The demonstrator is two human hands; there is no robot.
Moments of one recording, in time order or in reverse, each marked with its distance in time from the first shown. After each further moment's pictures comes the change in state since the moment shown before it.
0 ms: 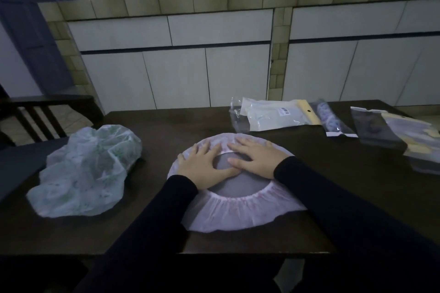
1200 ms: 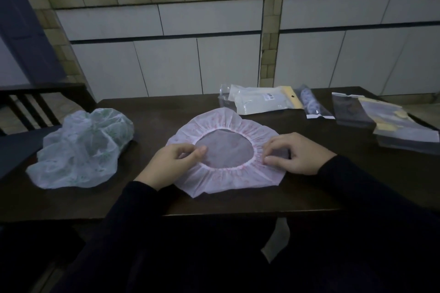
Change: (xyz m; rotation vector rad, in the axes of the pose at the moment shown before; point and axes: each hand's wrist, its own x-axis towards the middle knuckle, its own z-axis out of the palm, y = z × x) left_hand -0.081 -0.012 -0.010 -0.659 0.109 0.149; right_hand -0.113 0.044 -0.014 0.321 0.134 -0.190
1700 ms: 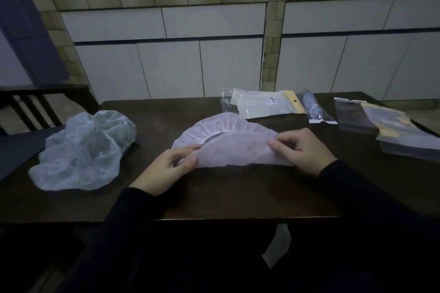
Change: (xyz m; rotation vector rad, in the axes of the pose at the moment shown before) left_hand -0.007 -0.010 -0.010 -0.125 -0.084 0.153; right_hand 0.006 -0.008 0.003 0.037 0.329 0.020
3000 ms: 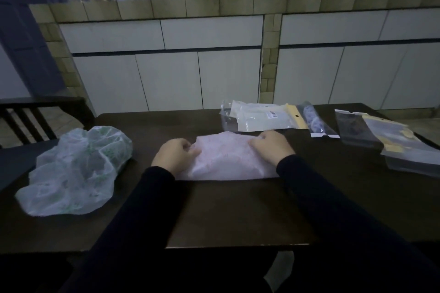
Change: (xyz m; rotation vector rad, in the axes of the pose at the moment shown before) left_hand 0.090 -0.013 -0.003 0.546 0.243 -0.407; right_hand 0.081 -0.004 0.044 -0.008 0.050 0.645
